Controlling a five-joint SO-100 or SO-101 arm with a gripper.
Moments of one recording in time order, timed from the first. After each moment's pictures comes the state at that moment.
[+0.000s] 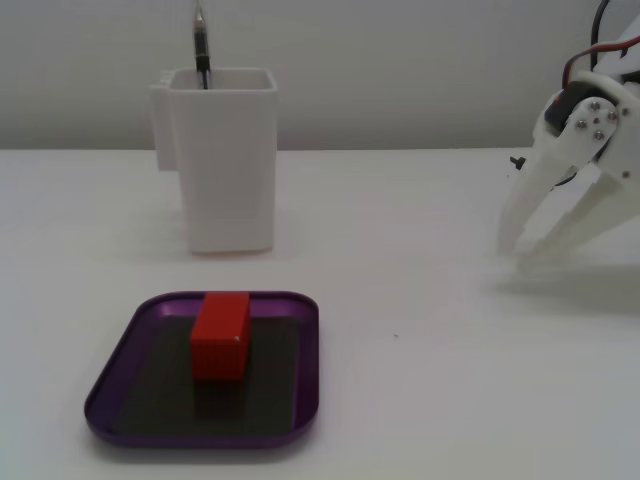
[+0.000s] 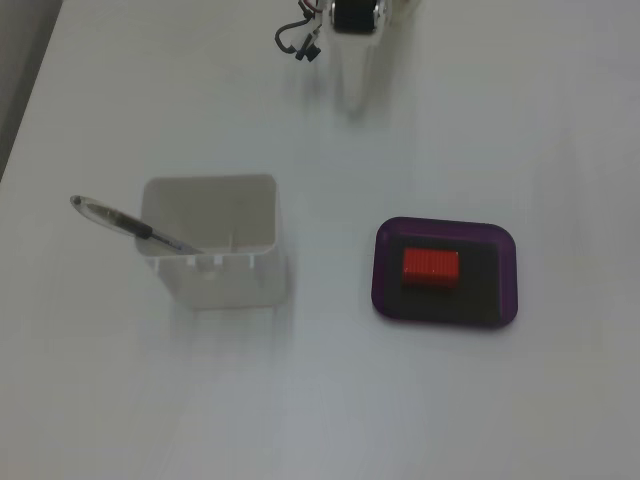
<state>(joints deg) 8.6 192.5 176.7 66.6 -3.1</state>
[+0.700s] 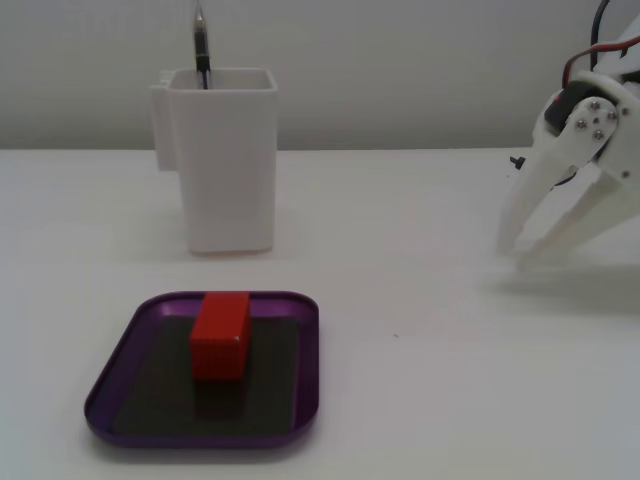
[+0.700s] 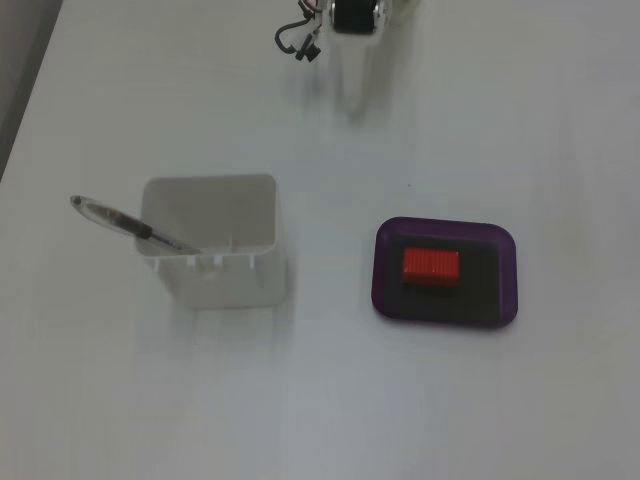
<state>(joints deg) 8.6 192.5 169.1 65.8 -3.1</state>
